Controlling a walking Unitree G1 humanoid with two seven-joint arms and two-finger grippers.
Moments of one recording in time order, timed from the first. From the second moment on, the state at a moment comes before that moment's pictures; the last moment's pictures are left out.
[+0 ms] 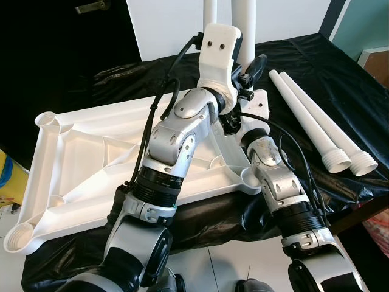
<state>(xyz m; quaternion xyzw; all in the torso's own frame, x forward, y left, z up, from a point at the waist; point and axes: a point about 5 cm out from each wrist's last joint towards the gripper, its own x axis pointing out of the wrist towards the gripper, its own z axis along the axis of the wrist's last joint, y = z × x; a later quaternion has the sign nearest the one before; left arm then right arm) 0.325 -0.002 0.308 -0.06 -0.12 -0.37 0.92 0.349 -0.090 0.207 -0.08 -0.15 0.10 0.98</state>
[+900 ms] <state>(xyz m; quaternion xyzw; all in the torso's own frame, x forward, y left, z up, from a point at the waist) 0.317 -0.005 0.318 -0.05 -0.18 -0.37 0.91 0.353 -0.099 0.198 0.00 -0.12 0.06 0.99</state>
